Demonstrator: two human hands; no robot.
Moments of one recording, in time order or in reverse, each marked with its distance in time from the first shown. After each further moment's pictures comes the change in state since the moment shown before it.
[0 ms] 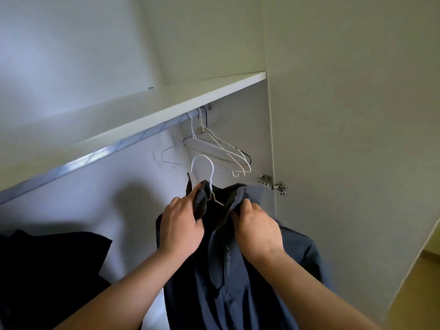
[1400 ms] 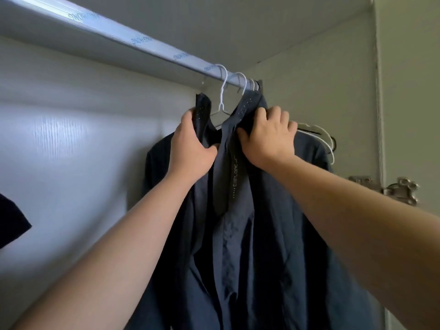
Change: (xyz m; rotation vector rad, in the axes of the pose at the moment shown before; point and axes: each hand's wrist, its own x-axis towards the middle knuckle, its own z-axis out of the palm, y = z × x) left_hand 0.158 -0.208 0.185 -0.569 0.483 0.099; right_hand 0.282 -0.037 0.203 -0.252 0.849 -0.259
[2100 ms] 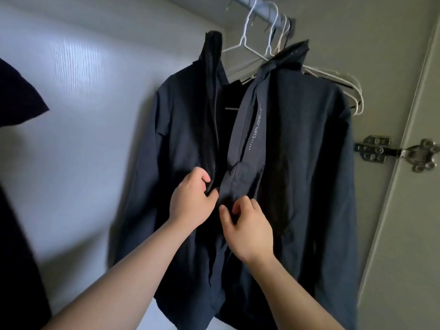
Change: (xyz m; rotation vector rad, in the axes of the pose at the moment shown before) left_hand -0.203 -0.086 0.026 0.293 -0.132 -0.235; right_hand -0.274 0.005 0.060 0.468 -0.364 0.119
